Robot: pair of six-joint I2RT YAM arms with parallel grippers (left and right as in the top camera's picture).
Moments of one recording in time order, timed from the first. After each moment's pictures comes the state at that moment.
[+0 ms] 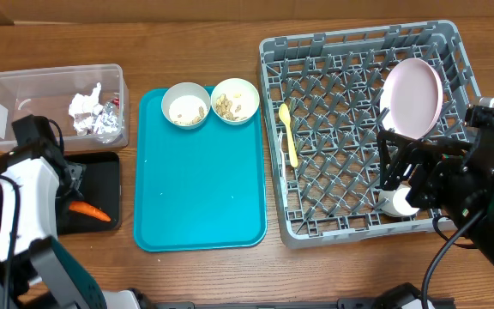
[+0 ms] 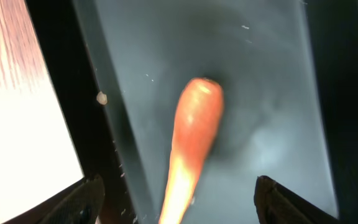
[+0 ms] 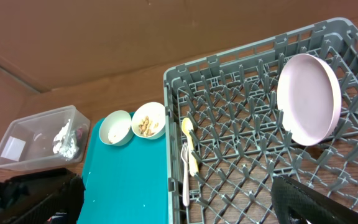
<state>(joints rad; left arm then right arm) 0.45 1.57 1.08 -0.93 -0.28 -0.90 0.41 1.01 1.77 -1.32 0.13 0.49</state>
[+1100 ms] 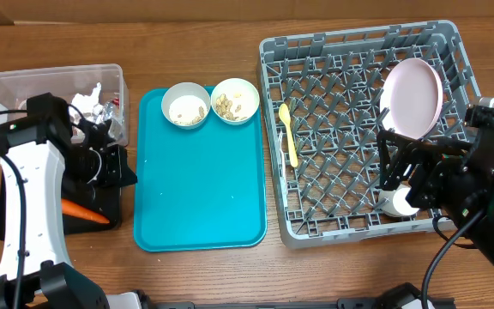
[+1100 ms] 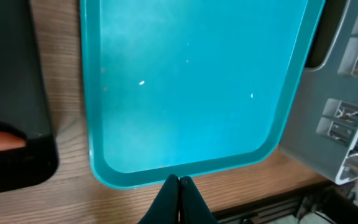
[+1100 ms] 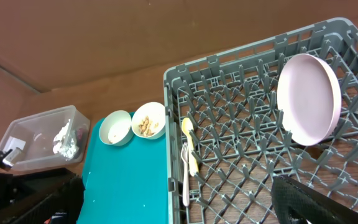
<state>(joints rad) 0.29 1.53 1.32 -1.38 0.40 0.13 0.41 1.01 1.77 -1.32 0.13 0.49</state>
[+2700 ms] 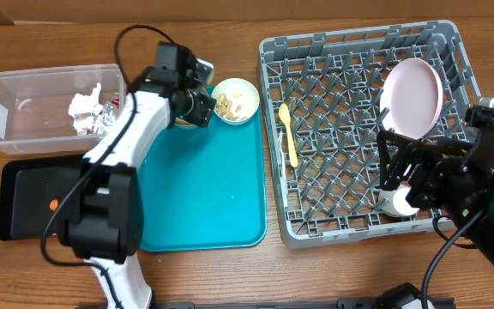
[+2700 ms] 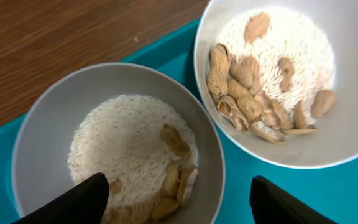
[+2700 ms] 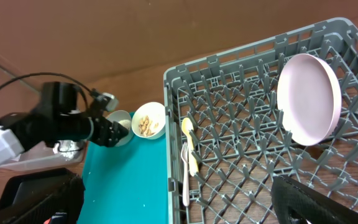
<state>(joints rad) -0.19 1.99 1.48 -0.60 0.08 0.26 0.41 1.01 1.77 -1.32 0.13 0.49</state>
